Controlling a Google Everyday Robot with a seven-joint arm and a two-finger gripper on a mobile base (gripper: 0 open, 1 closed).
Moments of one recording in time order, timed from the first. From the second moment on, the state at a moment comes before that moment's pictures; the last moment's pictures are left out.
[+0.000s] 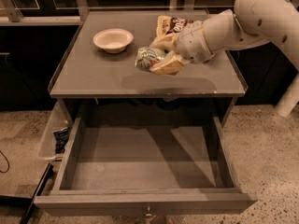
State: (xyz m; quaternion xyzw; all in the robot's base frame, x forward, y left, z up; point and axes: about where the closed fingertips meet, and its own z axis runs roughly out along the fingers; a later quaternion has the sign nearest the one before) arm 0.611 -0.043 0.916 -0.66 0.57 0.19 0.44
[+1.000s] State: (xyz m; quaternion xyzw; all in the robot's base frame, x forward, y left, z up) arm 0.633 -0.046 0.909 -0.62 0.58 0.17 0.50
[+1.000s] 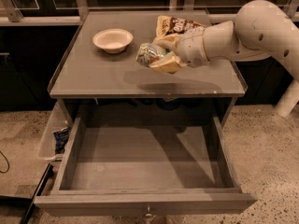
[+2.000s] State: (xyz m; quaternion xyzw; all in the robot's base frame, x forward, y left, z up) arm 0.675 -0.057 0.881 -0.58 0.62 0.19 0.49
